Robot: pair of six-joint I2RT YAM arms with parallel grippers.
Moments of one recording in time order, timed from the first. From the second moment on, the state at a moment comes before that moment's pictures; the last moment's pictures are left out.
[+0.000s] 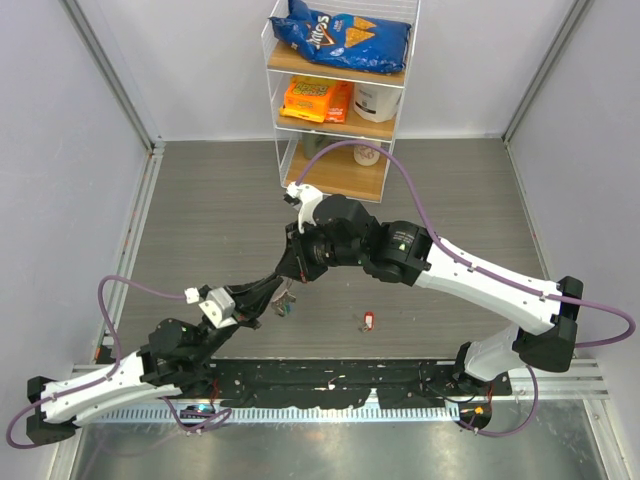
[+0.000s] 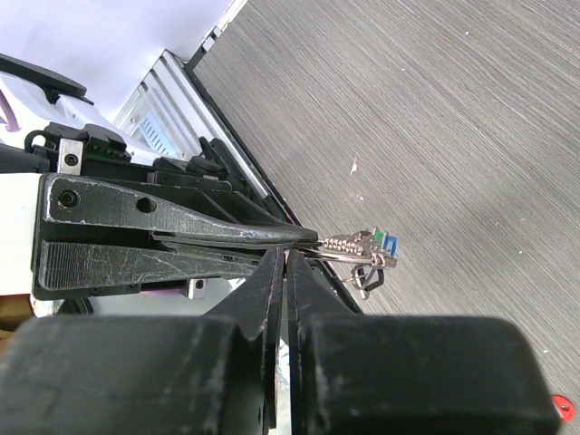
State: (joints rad) left arm -1.22 0.19 0.22 0.32 -0.35 0.16; right arm 1.12 1.44 1.53 -0.59 -0.08 0.53
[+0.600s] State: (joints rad) left arm -1.22 0.18 0.22 0.31 -0.36 0.15; right arm 1.12 1.44 1.52 -0.58 -0.08 0.54
